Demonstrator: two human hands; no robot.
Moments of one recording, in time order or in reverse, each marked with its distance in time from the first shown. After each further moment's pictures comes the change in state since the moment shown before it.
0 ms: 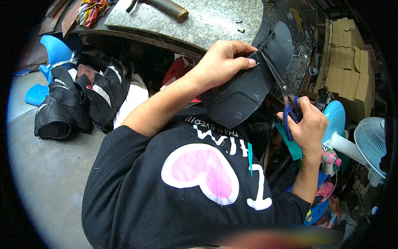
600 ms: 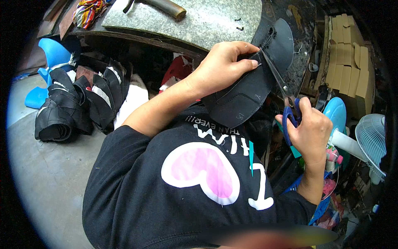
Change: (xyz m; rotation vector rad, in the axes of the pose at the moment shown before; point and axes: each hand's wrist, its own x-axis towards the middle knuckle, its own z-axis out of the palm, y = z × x) left_hand -0.002 -0.003 0.005 0.183 0.021 0.103; right_hand 0.000 -0.018 -0.016 -0.147 -0.079 -0.014
